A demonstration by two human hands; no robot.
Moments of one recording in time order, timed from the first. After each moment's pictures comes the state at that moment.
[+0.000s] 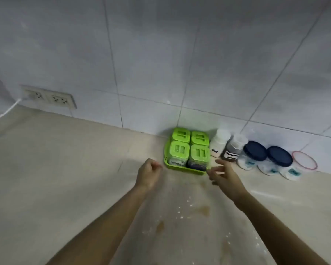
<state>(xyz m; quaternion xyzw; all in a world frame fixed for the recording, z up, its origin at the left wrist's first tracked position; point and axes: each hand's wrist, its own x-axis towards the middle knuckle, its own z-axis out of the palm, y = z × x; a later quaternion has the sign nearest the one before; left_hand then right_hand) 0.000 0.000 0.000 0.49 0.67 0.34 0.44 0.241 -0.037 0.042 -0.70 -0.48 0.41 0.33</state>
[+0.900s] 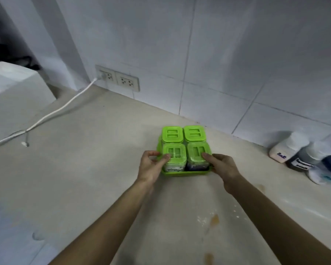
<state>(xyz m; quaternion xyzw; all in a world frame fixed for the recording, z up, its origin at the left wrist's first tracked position) -0.135 -0.043 0.012 0.26 0.65 0.52 0.49 0.071 0.009 0.018 -0.63 -0.40 0.56 0.36</state>
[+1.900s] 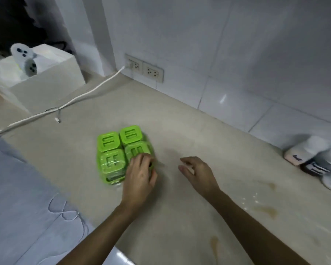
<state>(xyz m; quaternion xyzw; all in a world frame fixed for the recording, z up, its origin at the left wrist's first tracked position) -0.203 -0.174 0.016 0.59 0.73 0.34 0.03 -0.026 -0.076 0.005 -0.48 -0.79 0.34 0.17</state>
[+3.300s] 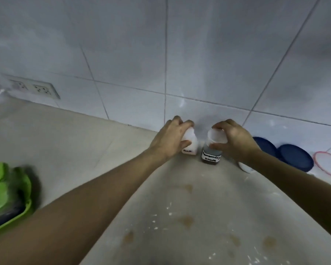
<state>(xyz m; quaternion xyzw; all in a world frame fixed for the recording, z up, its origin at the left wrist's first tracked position) 0.123 0.082 0.055 0.81 0.54 0.20 0.12 0.331 0.081 0.065 -0.62 -0.77 0.11 0.14</state>
